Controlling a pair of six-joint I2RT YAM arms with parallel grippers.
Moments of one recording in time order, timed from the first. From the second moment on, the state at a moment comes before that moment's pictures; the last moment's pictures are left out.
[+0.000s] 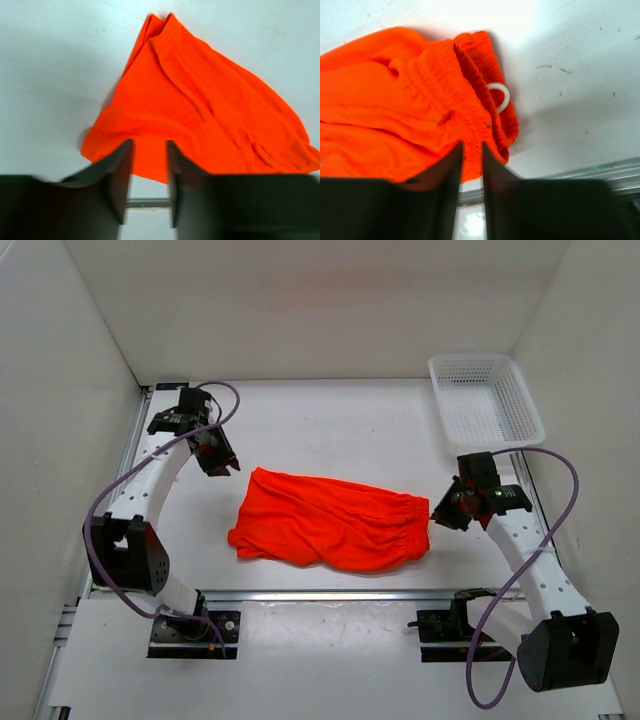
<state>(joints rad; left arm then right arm) -0.11 1.51 1.39 -0.97 0.10 -0.55 0.17 1.01 0.84 -0.91 0.00 0.73</state>
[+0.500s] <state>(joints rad) -0.15 1.64 1.30 -0.95 0.08 -0.56 0.18 1.35 0.76 -0.76 0.09 0.73</state>
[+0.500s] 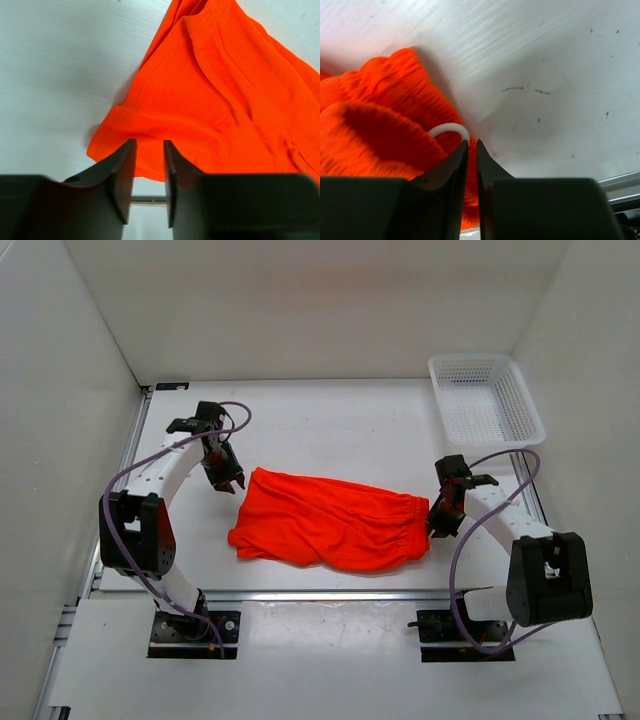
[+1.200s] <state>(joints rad) -0.20 1.60 1.37 -0.96 0.05 -0.54 0.22 1.13 0.94 -0.86 0.09 0.70</state>
